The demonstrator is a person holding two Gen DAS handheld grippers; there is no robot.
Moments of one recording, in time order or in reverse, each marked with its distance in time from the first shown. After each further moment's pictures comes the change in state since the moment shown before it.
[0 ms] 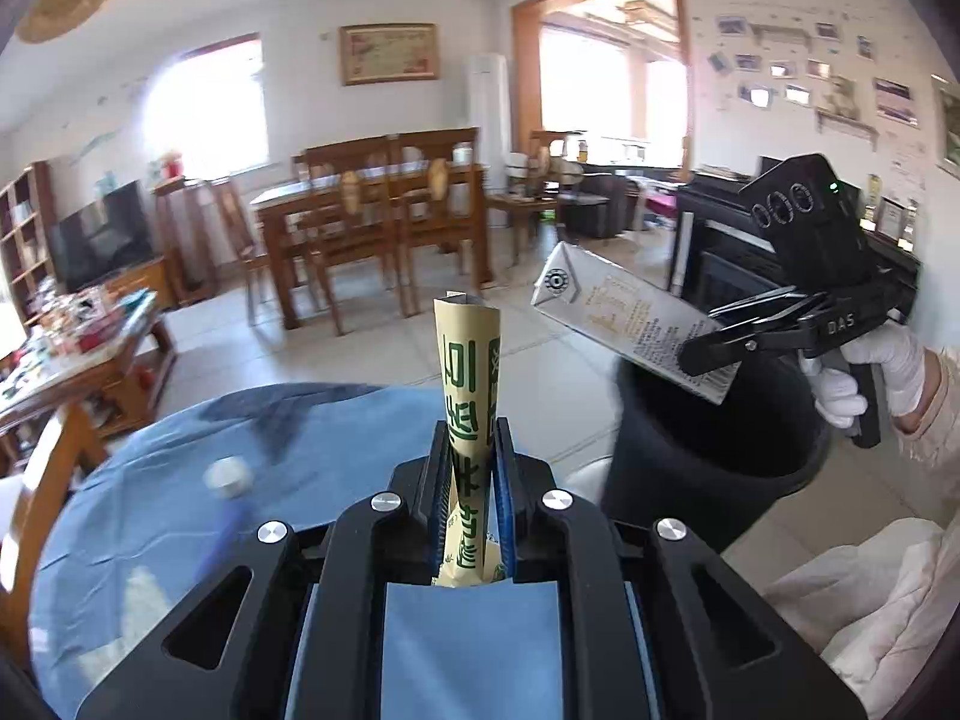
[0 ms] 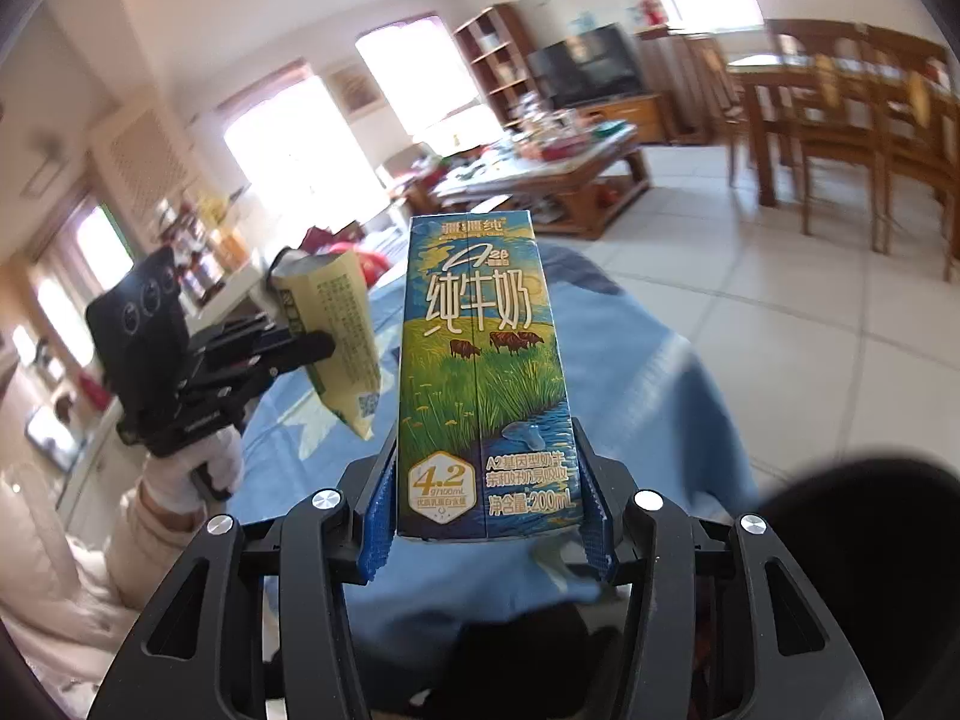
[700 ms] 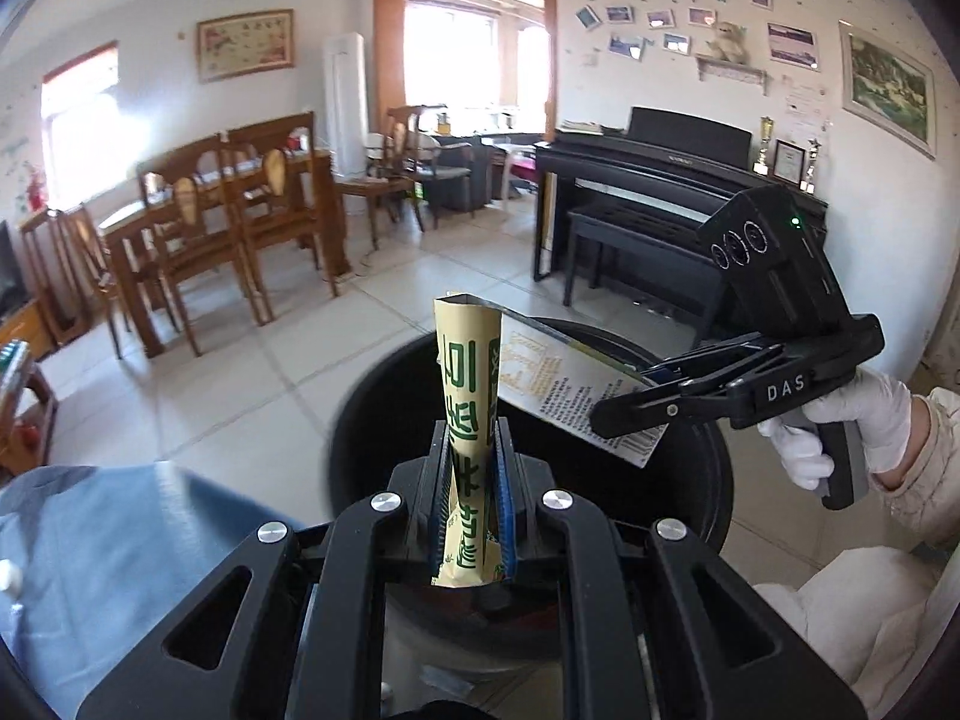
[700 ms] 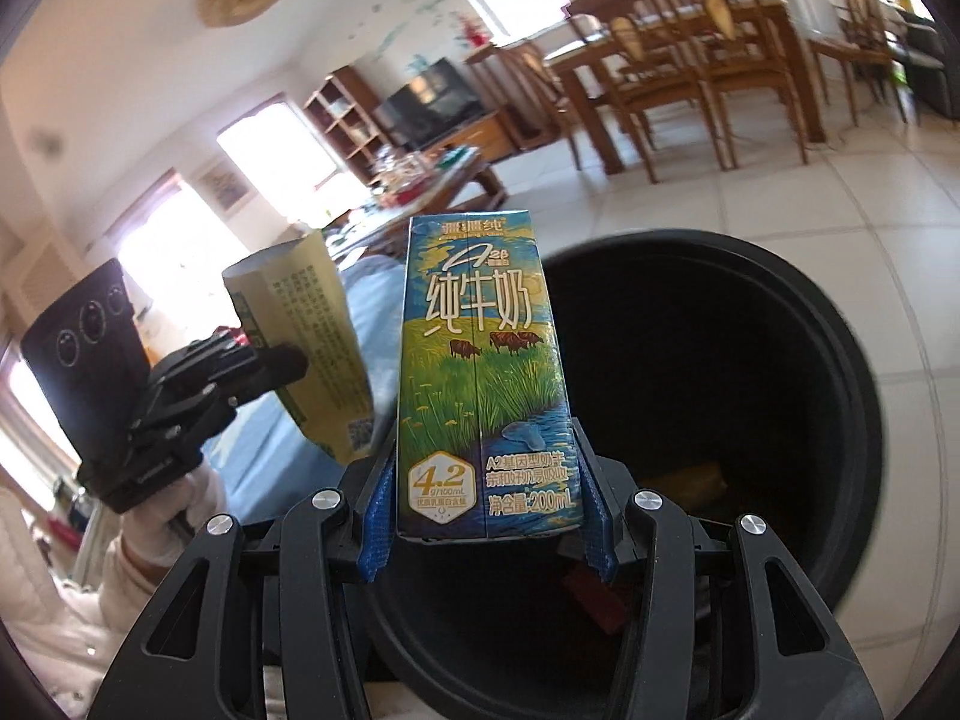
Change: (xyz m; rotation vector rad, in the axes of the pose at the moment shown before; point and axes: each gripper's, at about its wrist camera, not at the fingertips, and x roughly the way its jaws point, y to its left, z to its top) left arm 0.124 -0.159 0.020 0.133 0.057 -0.273; right arm -0.132 -0.120 -0.141 0.287 -0.103 -0.210
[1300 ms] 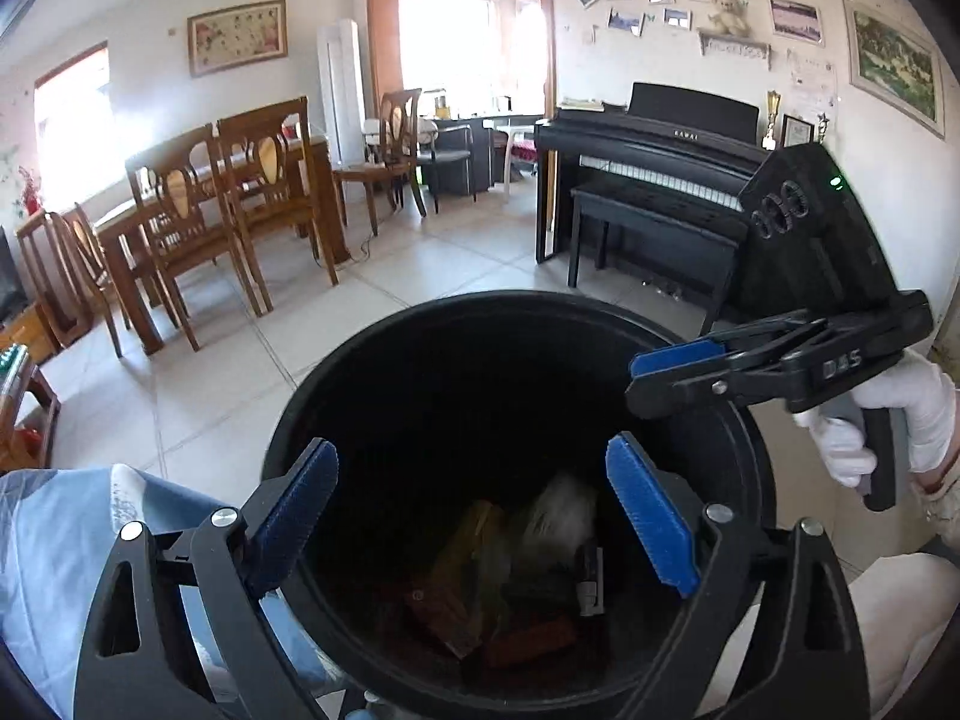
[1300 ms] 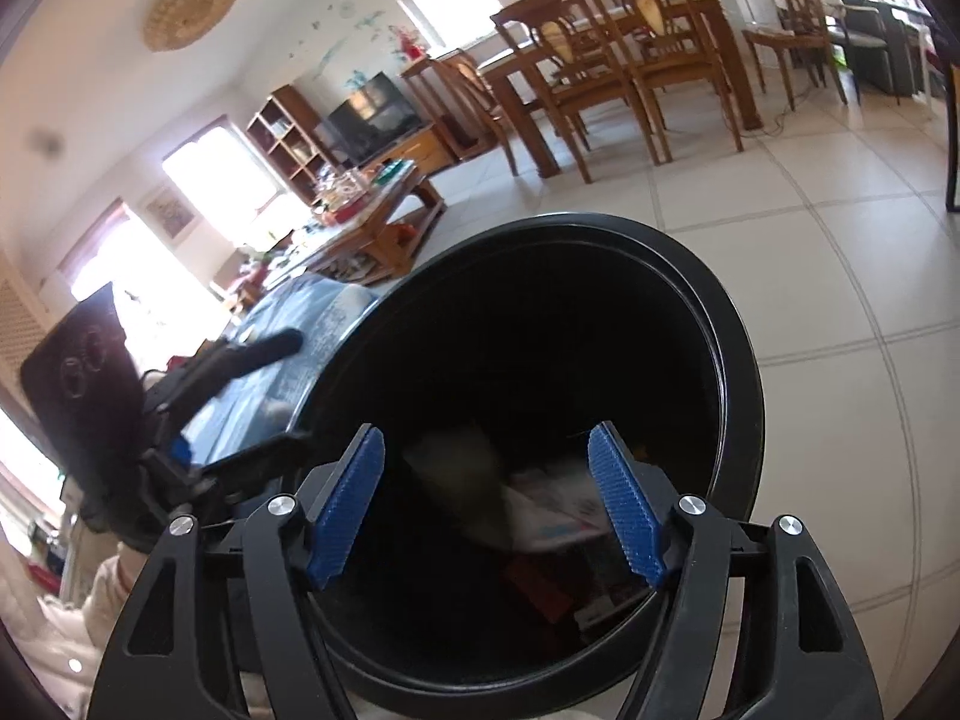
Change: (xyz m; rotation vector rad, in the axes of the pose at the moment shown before) left arm 0.027 -0.009 -0.009 0.024 0.028 0.038; right arm -0.012 -0.023 -0.014 0.064 -0.022 -0.101
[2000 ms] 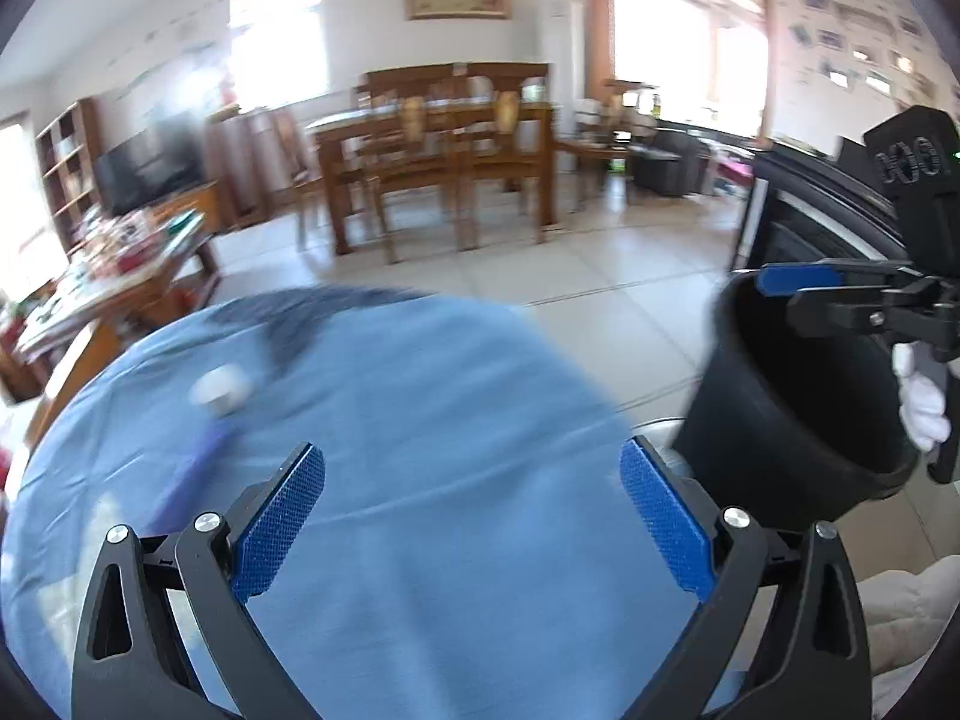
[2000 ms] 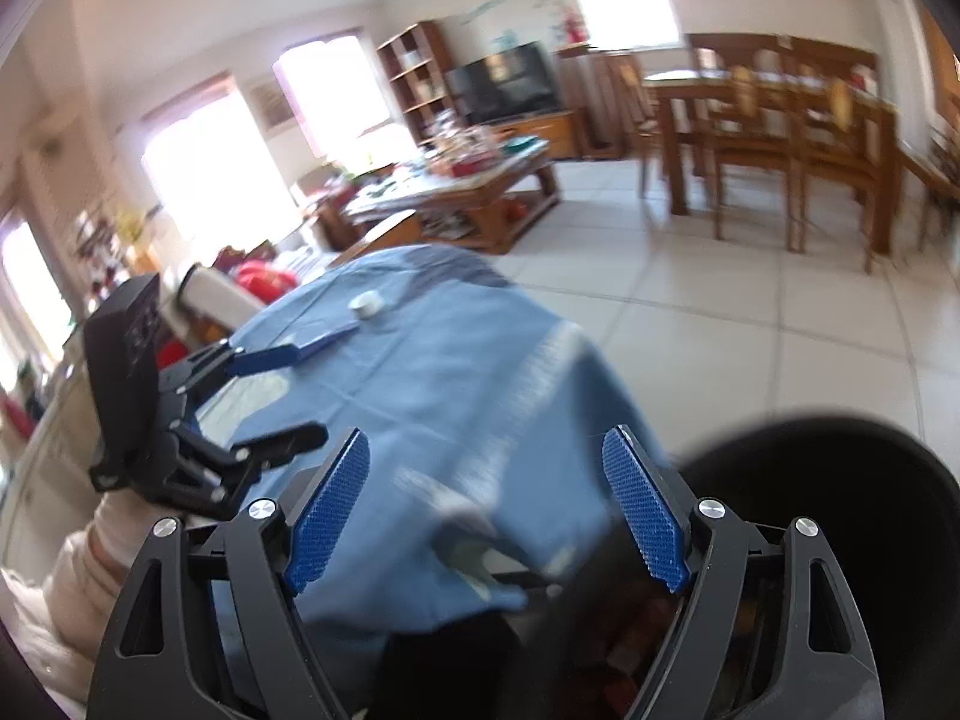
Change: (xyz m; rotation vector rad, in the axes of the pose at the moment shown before) left arm -0.130 0.184 -0.094 -0.318 0.077 0.399; right arm 0.148 0.242 0.072 -0.411 0.074 0.123
